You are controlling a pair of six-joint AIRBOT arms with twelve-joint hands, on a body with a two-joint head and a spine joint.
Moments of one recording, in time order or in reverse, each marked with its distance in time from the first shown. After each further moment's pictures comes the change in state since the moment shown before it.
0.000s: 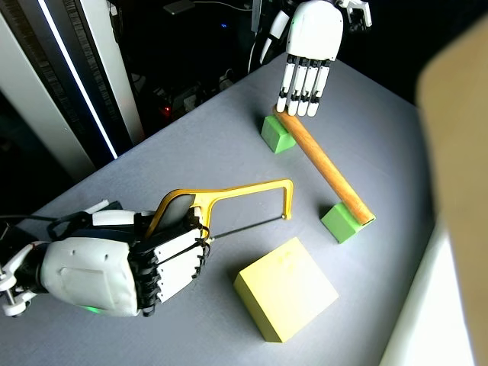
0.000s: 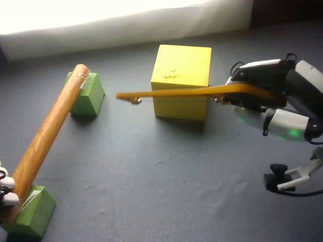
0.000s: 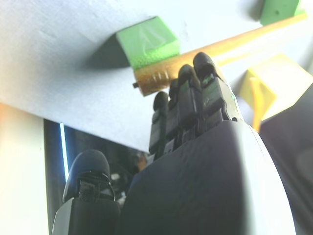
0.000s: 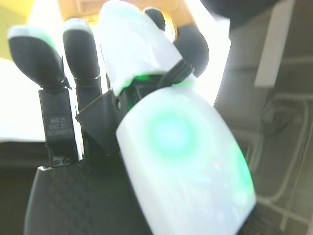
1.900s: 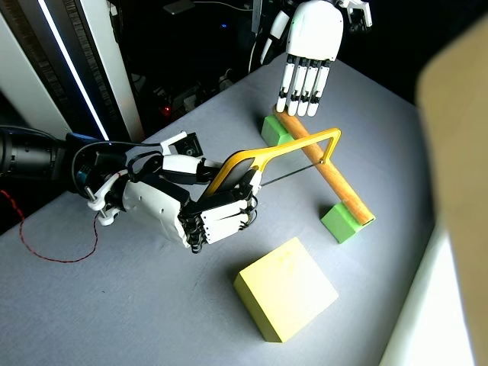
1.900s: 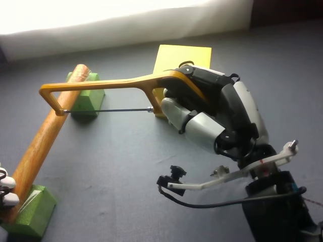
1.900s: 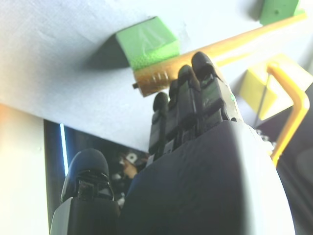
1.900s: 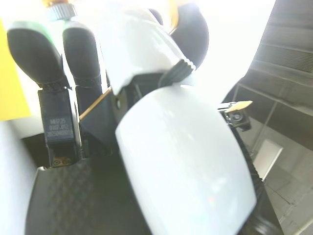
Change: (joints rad) left arm -0.007 0.000 0.000 0.004 0.001 0.000; right arm 0.152 -0.348 -0.085 0.471 0.159 -0.156
